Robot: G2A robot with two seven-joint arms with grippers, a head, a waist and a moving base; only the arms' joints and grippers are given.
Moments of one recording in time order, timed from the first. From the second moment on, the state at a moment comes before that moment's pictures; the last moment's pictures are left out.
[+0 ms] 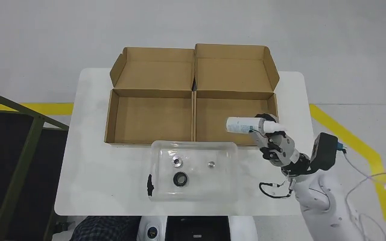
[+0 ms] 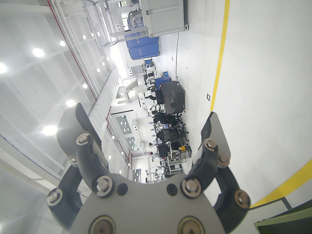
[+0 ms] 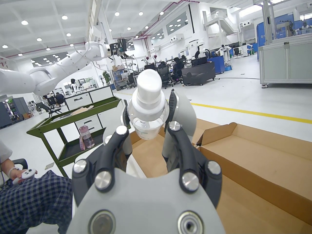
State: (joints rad) left arm -0.01 -0.37 -0.75 -1.25 2.03 -0.40 0.22; right arm -1.56 -1.10 1.45 -1.99 -0.91 -0.75 -0.28
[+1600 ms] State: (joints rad) left arm -0.01 -0.37 -0.75 -1.25 2.03 -0.40 0.22; right arm -1.08 -1.20 1.05 -1.56 -1.27 -0.32 0.25
